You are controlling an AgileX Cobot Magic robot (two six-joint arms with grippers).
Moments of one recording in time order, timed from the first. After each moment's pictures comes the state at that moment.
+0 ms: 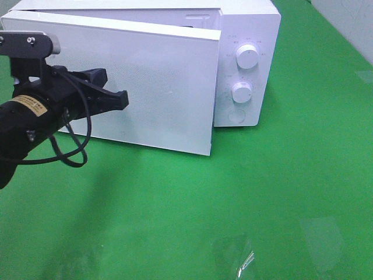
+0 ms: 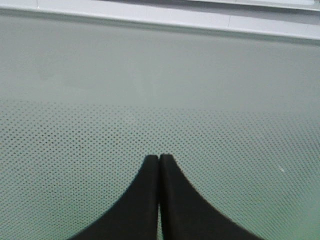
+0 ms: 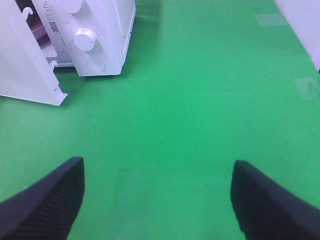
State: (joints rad) left arm -0.62 1.74 -0.60 -0.30 -0.91 0.03; right arm 0.11 0.00 -0.50 -0.06 1.00 0.16
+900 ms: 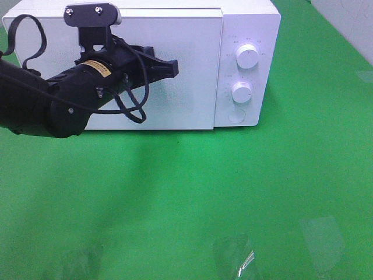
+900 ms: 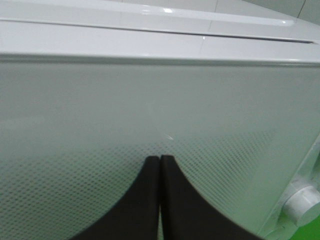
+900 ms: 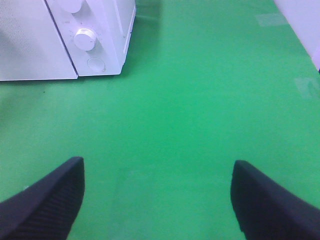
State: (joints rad) left arm -0.65 1.92 -0.96 -0.35 -0.73 0.06; right arm 0.11 0.00 -0.50 -0.06 1.00 0.16
